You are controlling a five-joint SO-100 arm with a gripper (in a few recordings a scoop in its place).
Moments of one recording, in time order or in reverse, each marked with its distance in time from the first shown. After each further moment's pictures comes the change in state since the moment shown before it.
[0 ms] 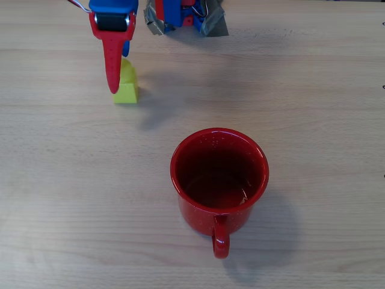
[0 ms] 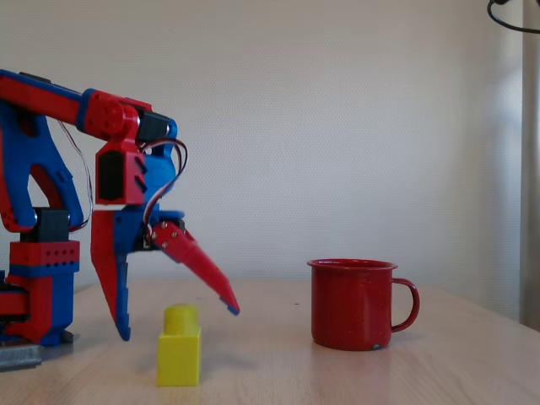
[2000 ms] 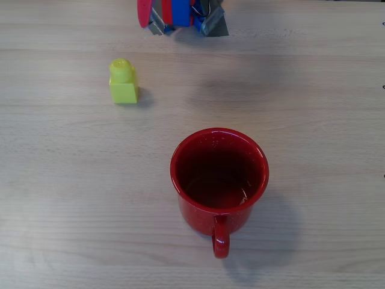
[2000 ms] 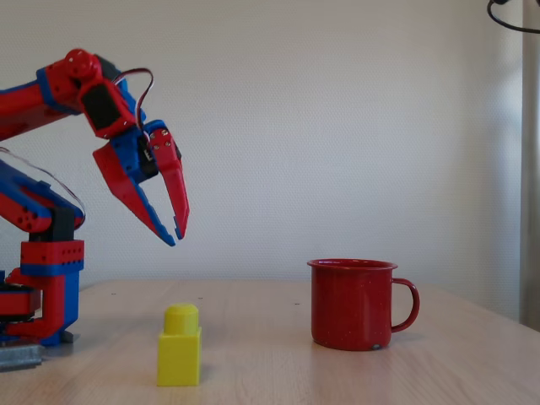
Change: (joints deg) arm -14.0 34.9 -4.5 12.6 12.0
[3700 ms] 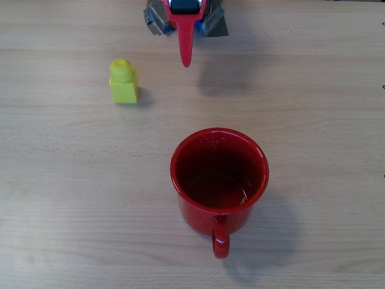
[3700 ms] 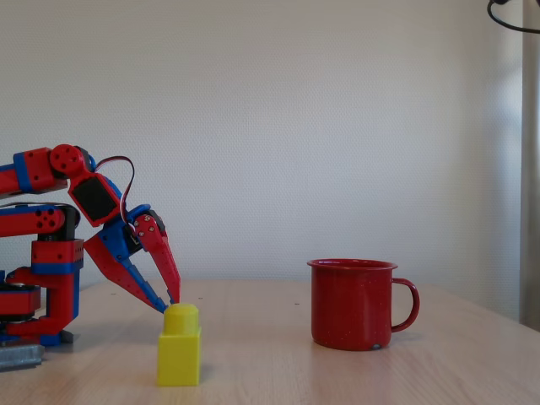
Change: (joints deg) arm -19.2 38.9 44.6 -13.5 20.0
